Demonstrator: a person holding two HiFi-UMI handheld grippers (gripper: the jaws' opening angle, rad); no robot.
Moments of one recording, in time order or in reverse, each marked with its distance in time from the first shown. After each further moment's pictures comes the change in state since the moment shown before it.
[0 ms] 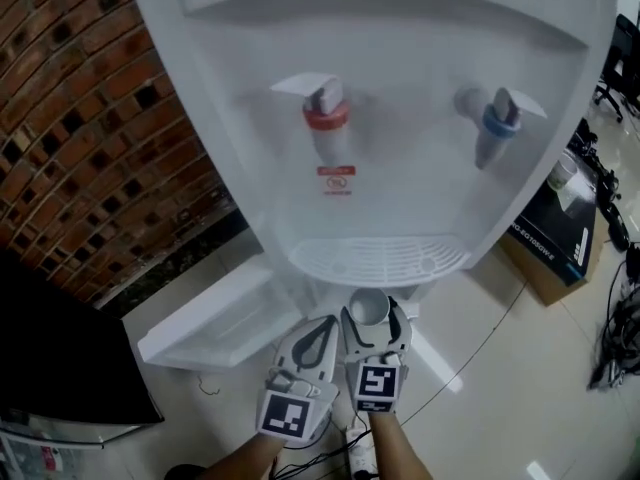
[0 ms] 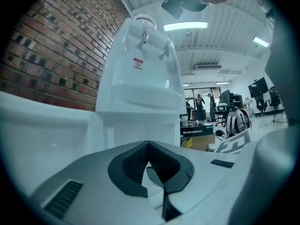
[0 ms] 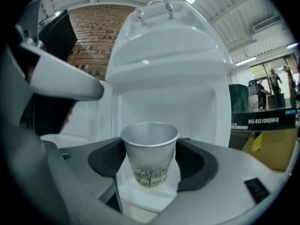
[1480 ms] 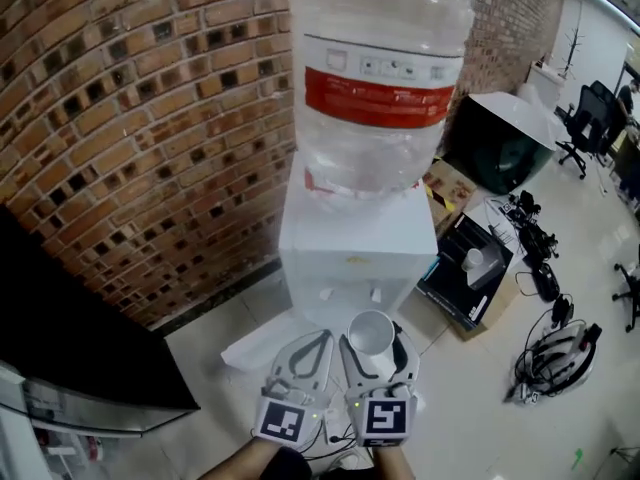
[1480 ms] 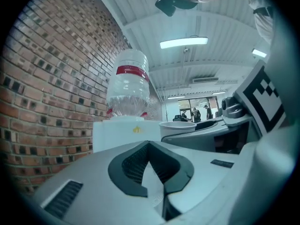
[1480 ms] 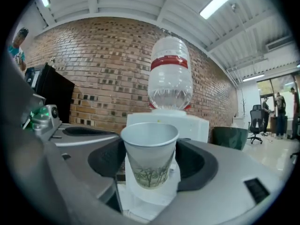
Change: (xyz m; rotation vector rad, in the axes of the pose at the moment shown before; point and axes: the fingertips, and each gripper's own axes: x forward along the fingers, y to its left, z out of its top) left arm -0.039 -0.052 0.435 0.001 -0.090 -0.029; right arm -0.201 0.018 0.478 -0.106 0.010 0.039
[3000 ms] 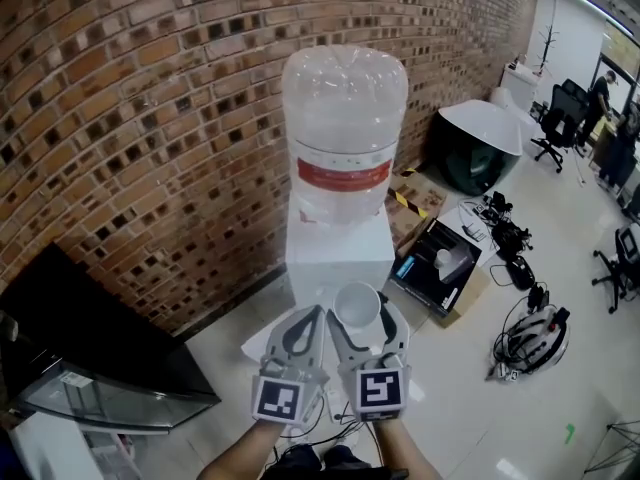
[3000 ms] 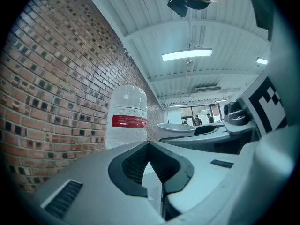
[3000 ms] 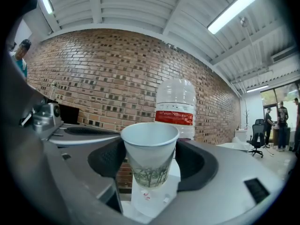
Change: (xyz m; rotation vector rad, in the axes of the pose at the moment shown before) left arm -0.020 -0.024 0.229 0.002 -0.067 0.014; right arm -0.089 0.013 0.217 0.017 -0.097 0.010
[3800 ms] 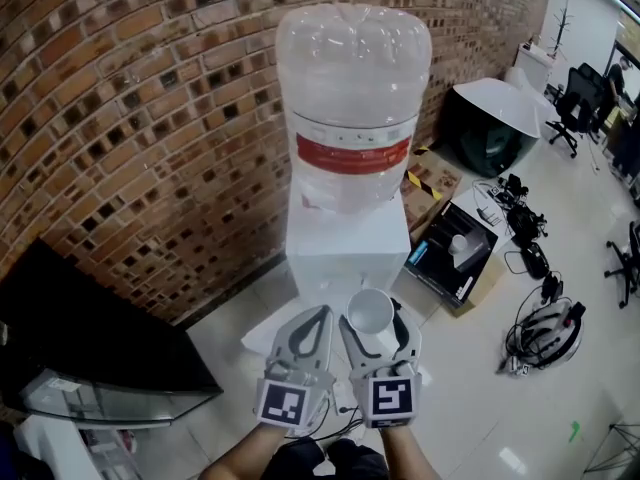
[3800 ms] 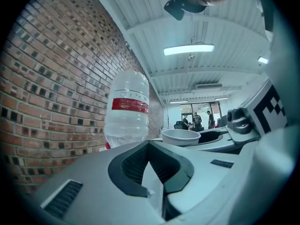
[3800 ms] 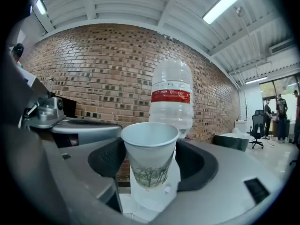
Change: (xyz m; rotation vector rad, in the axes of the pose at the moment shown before) left arm 0.018 0.012 -0.073 -0.020 0.037 0.004; right arm 0.027 -0.018 -0.086 -0.008 0.075 0.015
